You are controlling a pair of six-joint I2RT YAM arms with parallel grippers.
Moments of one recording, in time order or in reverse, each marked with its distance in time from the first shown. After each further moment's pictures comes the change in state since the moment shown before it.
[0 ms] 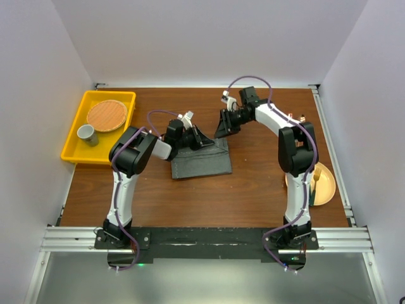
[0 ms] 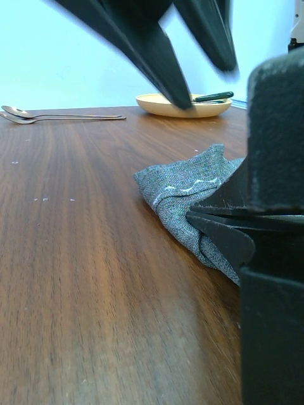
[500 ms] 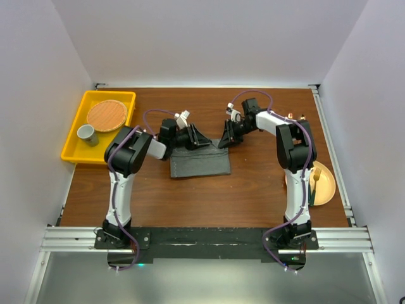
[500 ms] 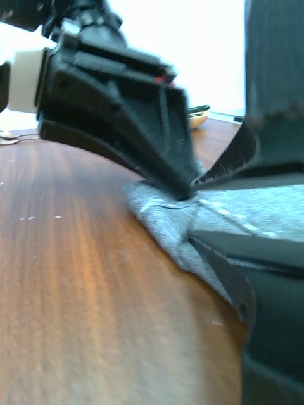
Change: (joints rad) left arm 0.044 -0.010 -0.021 0.053 0.135 -0.005; right arm -0.030 0.075 -0.156 0.066 -0.004 0.087
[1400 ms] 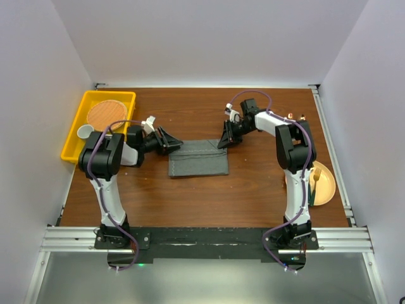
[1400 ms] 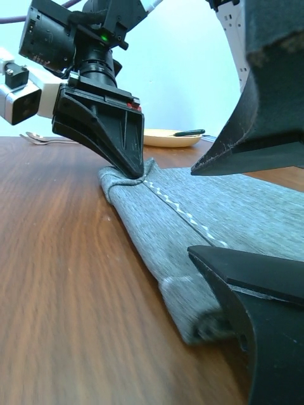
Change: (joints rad) left arm 0.299 -0.180 -0.304 0.062 0.178 -0.020; right arm 0.006 -0.002 -0.011 0.013 0.027 -0.008
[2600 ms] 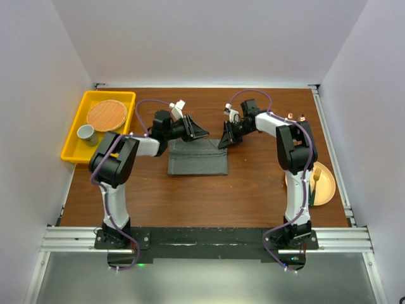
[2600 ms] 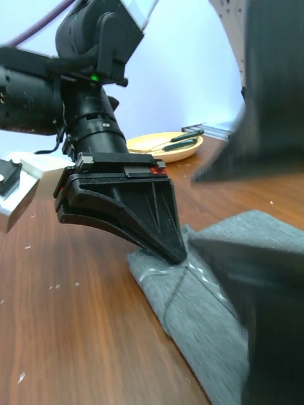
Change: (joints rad) left arm -0.245 -0.090 0.216 -0.167 -0.147 0.050; right arm 0.002 -0.021 -0.029 0.025 -0.003 -0.079
